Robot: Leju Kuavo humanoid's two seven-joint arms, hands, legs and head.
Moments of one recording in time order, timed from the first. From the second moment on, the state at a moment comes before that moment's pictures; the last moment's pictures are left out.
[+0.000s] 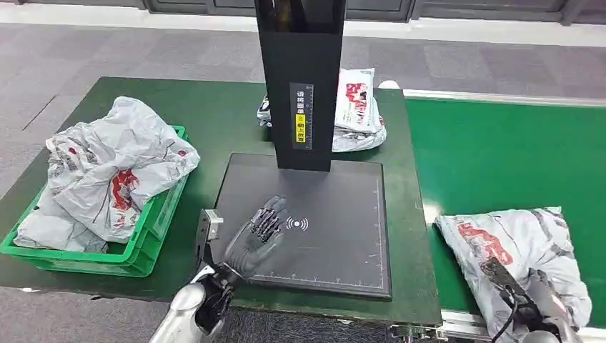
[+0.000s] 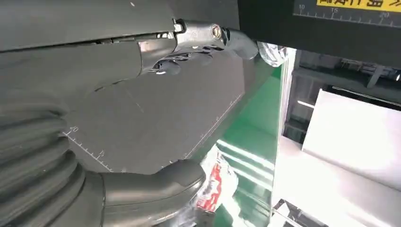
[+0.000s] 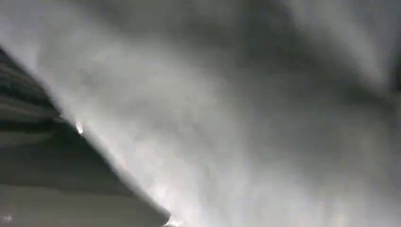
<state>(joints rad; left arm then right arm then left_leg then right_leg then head) -0.14 -0.16 -0.18 -1.24 0.33 -0.44 -0.15 -0.12 -0.17 -0.38 -0.89 1.23 0.16 -0.04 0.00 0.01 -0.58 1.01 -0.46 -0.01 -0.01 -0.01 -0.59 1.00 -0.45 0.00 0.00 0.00</state>
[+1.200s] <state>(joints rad) -0.11 -0.14 -0.18 -1.27 0.32 -0.41 -0.18 -0.12 -0.06 -0.35 -1.07 0.16 0.34 -0.21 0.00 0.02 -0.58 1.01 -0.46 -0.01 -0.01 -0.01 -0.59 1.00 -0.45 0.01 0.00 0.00</state>
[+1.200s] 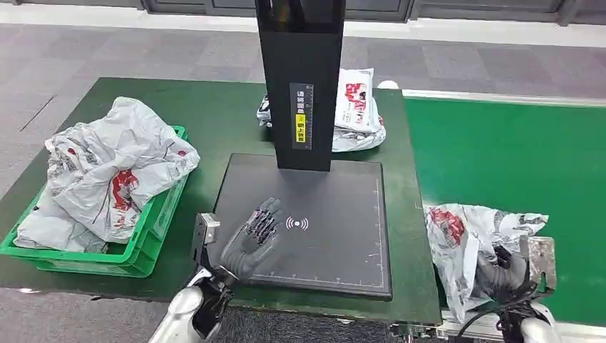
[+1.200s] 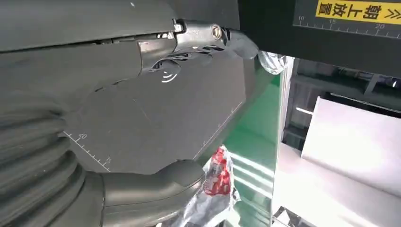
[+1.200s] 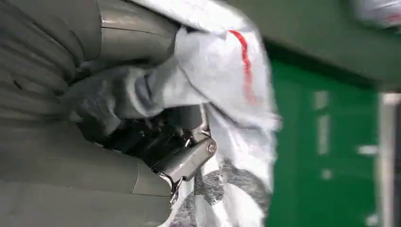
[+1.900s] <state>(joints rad) -0.13 -0.16 -0.18 -1.25 0.29 -0.39 -0.21 -0.21 0.04 -0.26 -1.33 -0.27 0.41 -0.12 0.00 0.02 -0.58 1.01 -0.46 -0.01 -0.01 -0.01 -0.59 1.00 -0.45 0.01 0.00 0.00</state>
